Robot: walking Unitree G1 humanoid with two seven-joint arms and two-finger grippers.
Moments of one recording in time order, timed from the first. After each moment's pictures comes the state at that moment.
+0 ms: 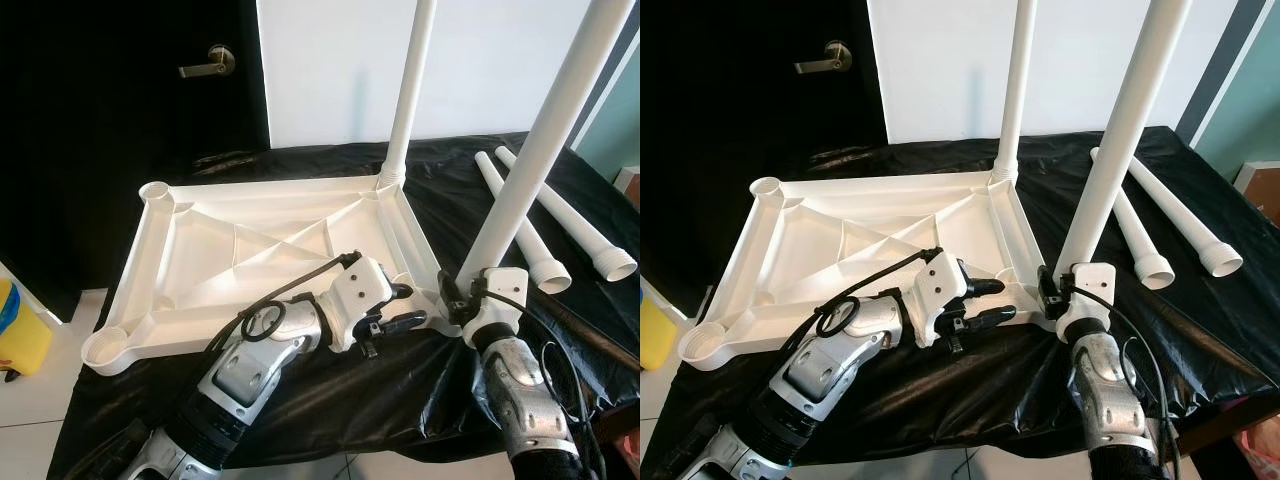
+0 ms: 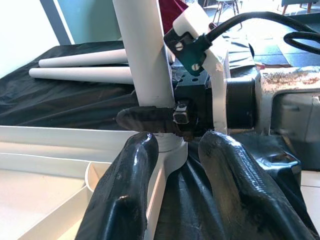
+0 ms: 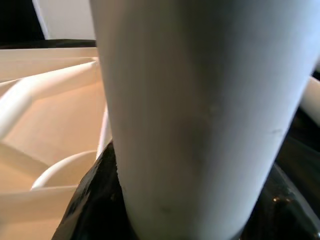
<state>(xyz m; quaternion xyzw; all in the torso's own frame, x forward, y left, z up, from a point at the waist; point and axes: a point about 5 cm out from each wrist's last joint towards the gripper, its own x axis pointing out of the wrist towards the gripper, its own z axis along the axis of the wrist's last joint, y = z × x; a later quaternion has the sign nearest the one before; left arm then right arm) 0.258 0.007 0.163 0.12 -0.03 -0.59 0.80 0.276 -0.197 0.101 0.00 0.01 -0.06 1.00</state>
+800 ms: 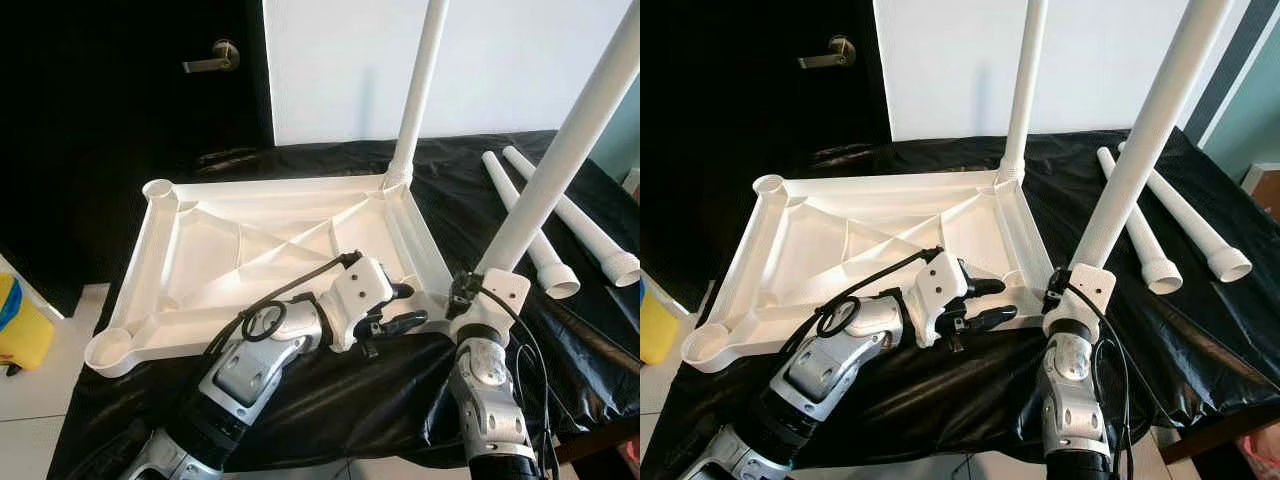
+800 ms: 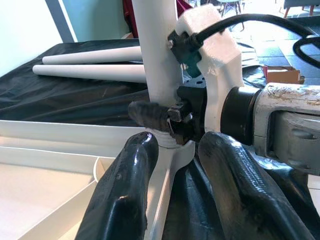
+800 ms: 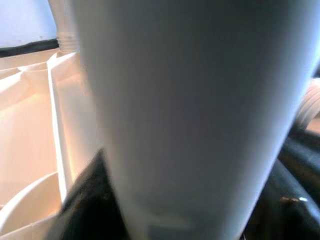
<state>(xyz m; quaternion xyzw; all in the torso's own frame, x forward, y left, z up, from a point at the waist) 0.258 0.007 0.163 0.12 -0.03 -0.59 0.80 0.271 -0.186 0.105 0.04 0.00 -0.20 0.98</state>
